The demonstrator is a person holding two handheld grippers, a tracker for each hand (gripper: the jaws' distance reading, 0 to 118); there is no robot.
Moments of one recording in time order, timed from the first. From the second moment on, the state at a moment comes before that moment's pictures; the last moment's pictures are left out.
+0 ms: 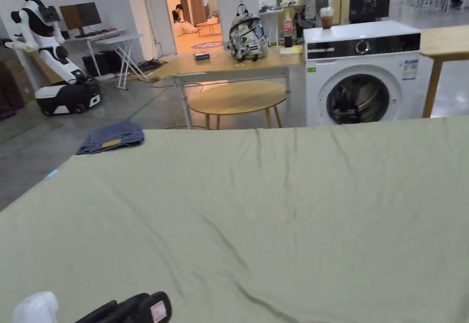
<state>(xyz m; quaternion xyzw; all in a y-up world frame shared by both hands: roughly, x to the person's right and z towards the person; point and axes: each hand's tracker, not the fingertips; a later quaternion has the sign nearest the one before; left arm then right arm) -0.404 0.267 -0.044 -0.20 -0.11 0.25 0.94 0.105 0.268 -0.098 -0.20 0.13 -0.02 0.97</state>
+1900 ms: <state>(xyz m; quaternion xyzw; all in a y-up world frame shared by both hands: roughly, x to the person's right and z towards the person) -0.259 0.143 -0.177 -0.37 -0.23 0.22 0.87 0.170 0.194 -0.058 -0.31 0.07 -0.19 0.93</state>
